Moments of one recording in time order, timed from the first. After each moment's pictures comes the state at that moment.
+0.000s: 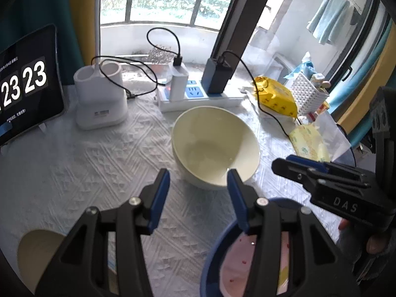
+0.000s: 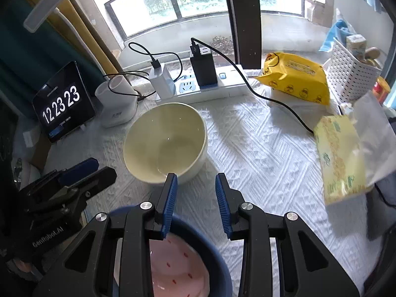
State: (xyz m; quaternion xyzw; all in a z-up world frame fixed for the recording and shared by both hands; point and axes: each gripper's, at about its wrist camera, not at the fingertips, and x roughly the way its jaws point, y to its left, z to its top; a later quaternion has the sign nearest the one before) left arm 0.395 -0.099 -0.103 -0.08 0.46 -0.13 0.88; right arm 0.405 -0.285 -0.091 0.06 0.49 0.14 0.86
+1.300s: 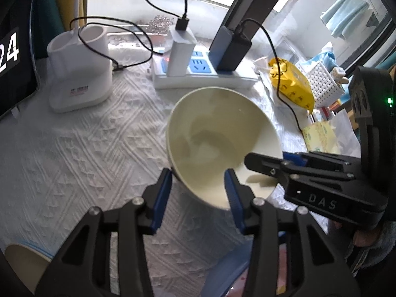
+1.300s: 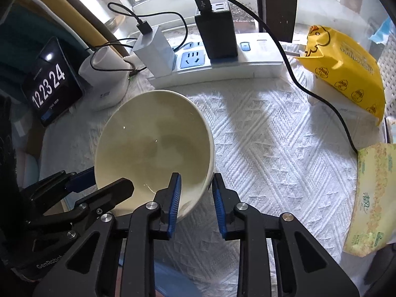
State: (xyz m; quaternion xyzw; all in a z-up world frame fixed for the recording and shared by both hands) left arm 0.442 -0.109 -0.141 -0.10 0.53 -0.13 0.83; right arm 0.477 -0.261 -0.137 0.03 0.57 0.19 0.80
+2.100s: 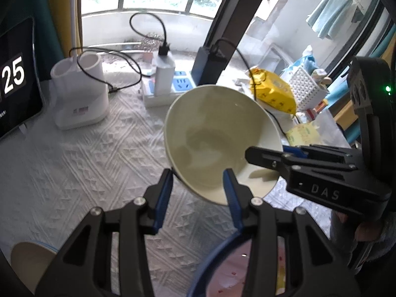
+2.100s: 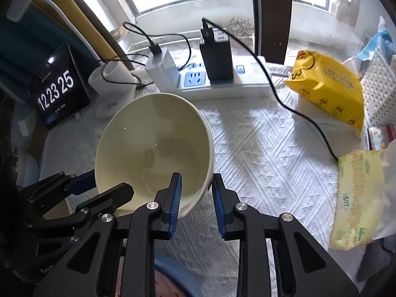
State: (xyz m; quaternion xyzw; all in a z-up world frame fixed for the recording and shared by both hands) left arm 0.419 -0.114 -0.109 -0.09 0.49 -0.15 0.86; right arm 0.458 -0.272 -0.105 0.02 0.53 0.18 0.83
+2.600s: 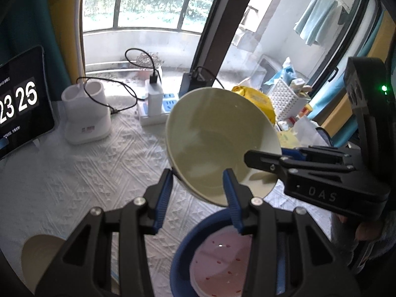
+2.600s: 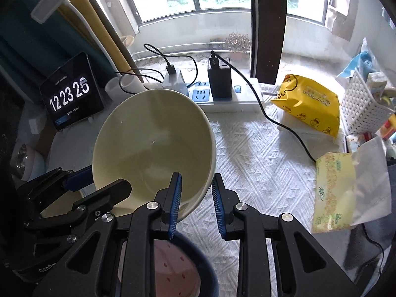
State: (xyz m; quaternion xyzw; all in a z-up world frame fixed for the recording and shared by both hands) left arm 0.385 -0.117 -0.067 -0.08 0.44 -0.16 0.88; right arm 0.418 -0.276 -0.059 0.00 0.50 0.17 0.85
